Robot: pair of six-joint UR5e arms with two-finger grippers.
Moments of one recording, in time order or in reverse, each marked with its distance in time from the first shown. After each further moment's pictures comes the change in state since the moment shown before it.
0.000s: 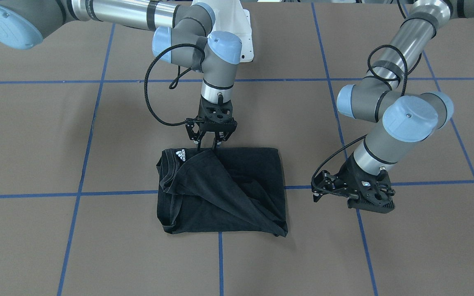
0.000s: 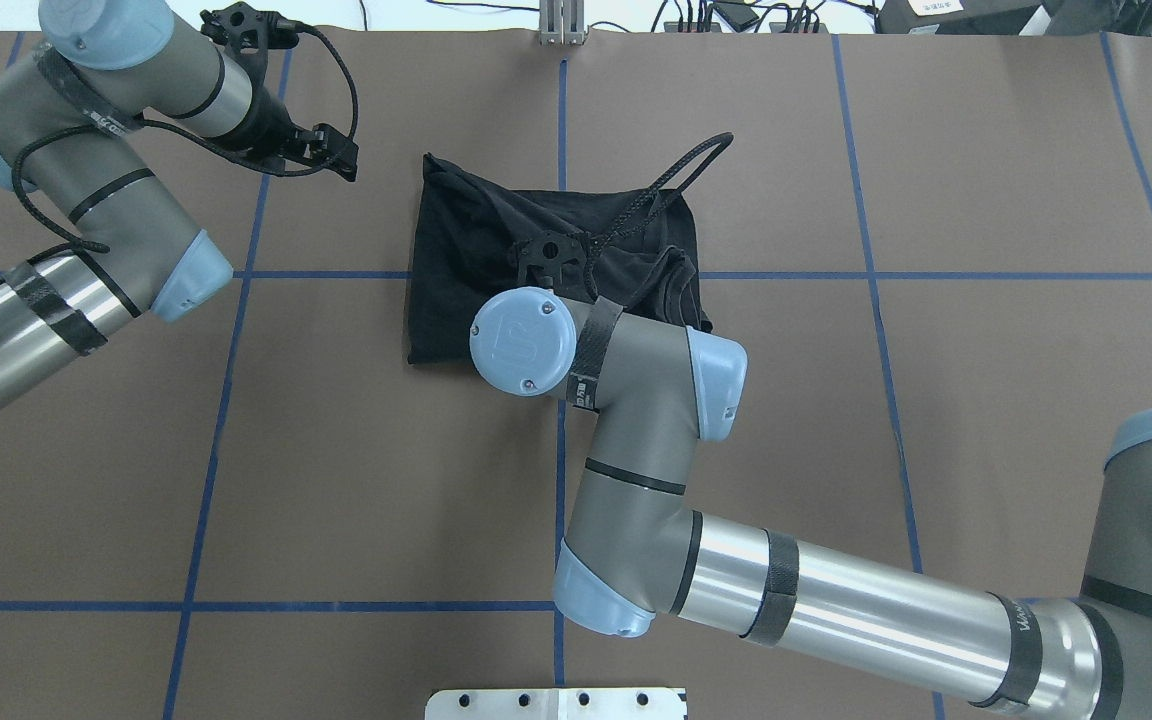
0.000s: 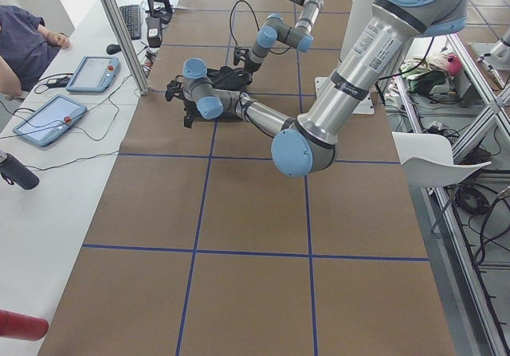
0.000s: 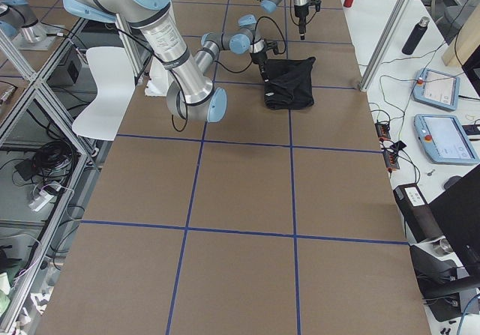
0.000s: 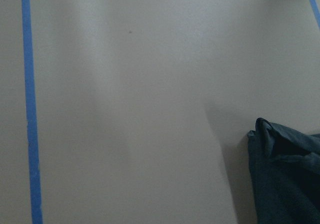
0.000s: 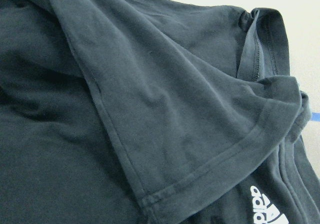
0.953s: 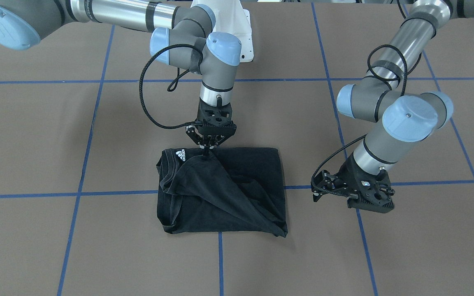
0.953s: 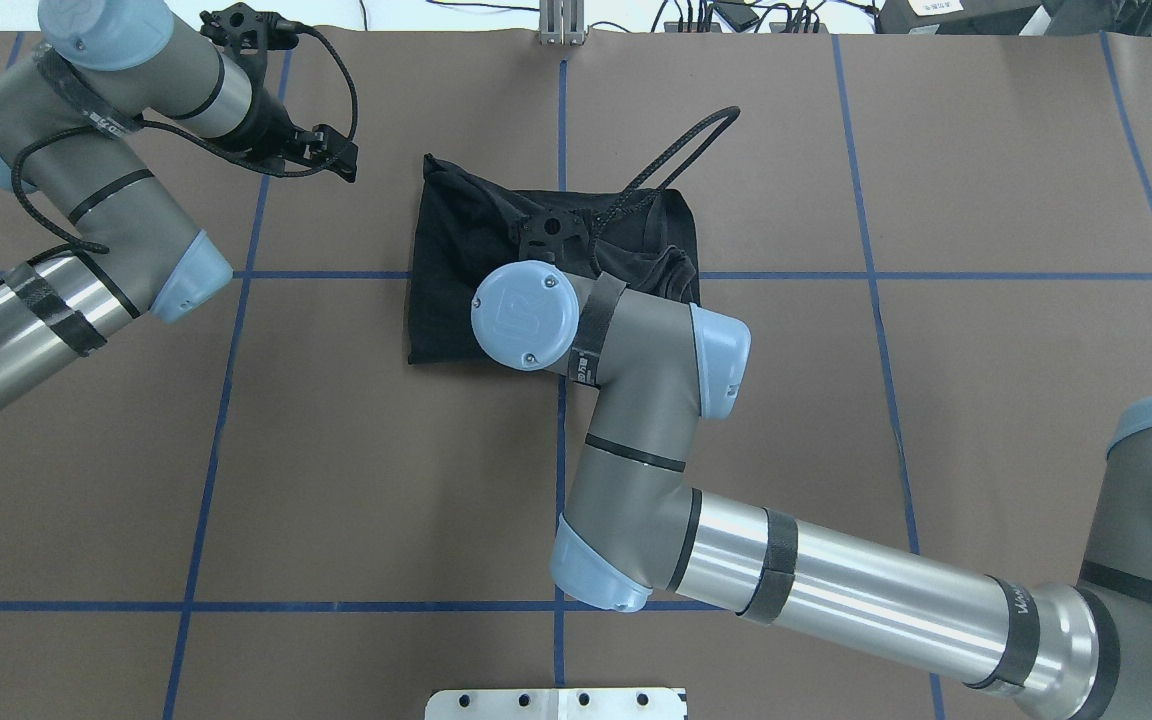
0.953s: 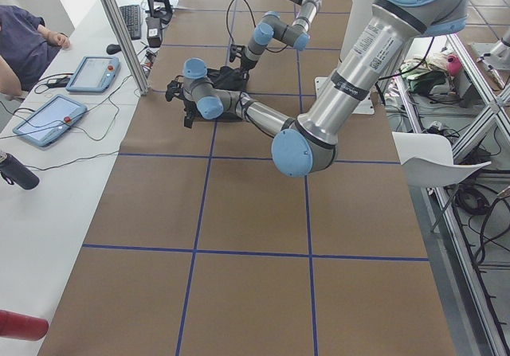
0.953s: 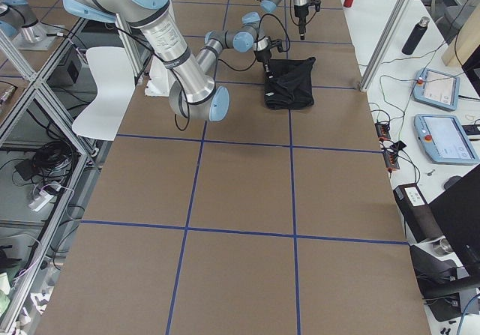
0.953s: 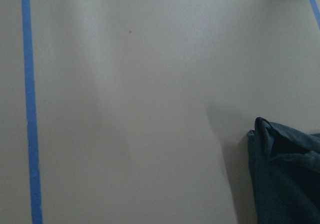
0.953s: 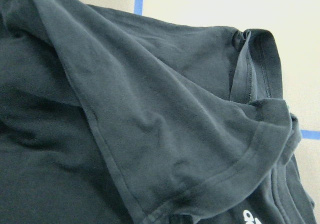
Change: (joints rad) left arm 0.001 0.000 0.000 0.000 0.000 0.000; right arm 0.040 0.020 -0.003 -0.001 0.011 -0.005
